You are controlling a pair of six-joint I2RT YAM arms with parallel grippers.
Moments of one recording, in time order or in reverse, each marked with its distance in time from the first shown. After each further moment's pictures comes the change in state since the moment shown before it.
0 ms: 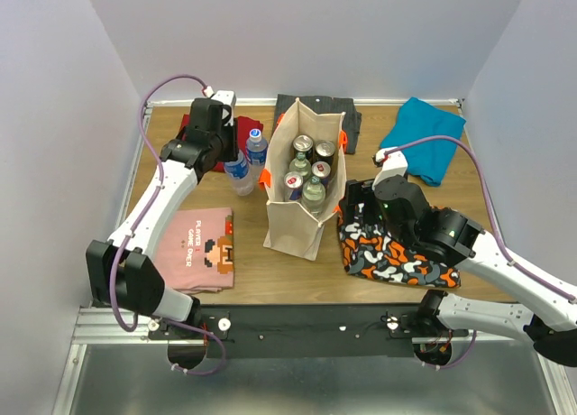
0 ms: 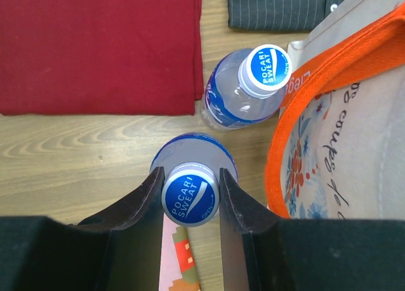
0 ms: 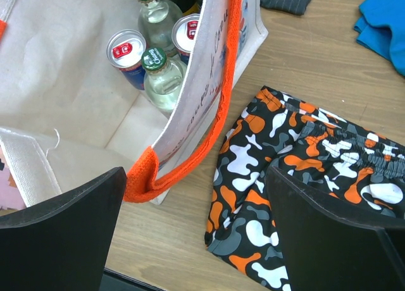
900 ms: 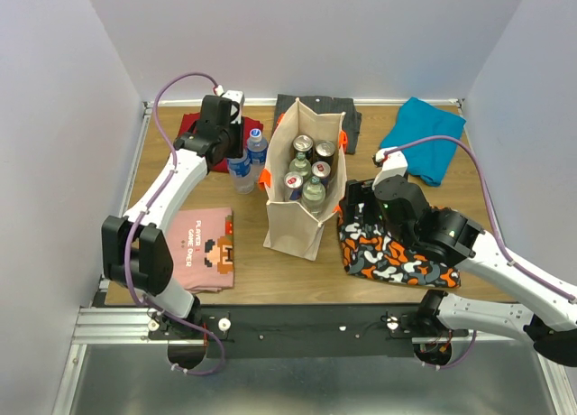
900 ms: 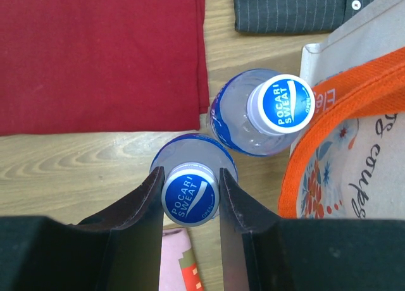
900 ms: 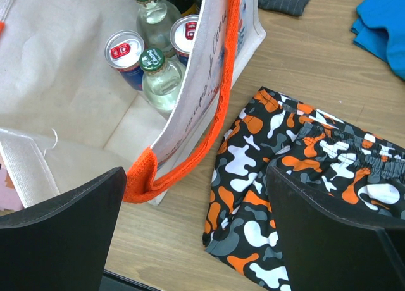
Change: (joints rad) left arm 0.004 0.140 0.034 0.058 -0.001 0.044; right arm 0.000 0.000 0.000 0.000 0.006 -0.008
